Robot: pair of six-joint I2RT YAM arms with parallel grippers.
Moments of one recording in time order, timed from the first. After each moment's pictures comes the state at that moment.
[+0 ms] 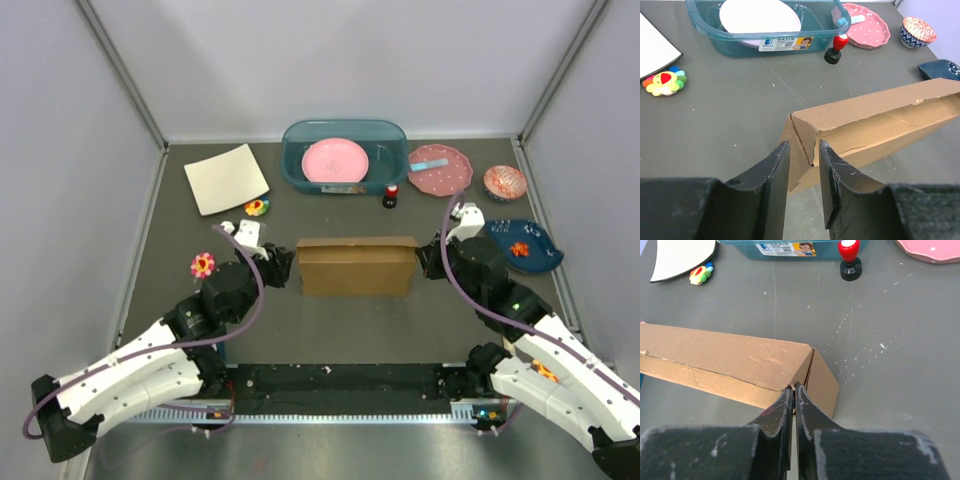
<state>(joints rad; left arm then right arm) -0.92 0.66 0.58 -0.08 -0.46 -0.36 0.65 0.68 0.67 -0.38 0.24 0.42</state>
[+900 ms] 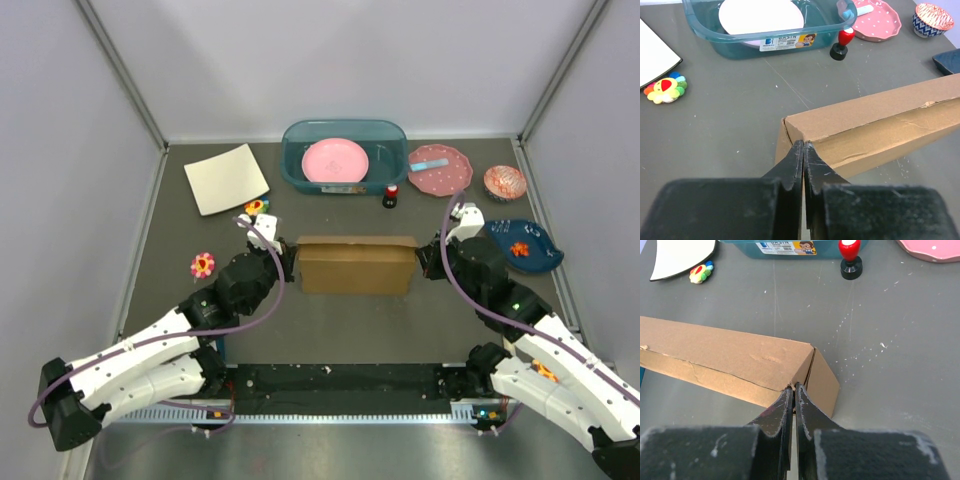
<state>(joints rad) -0.92 0.80 0.61 -0.01 -0.46 -0.31 0.65 0.68 0.67 -0.38 0.24 0.42</state>
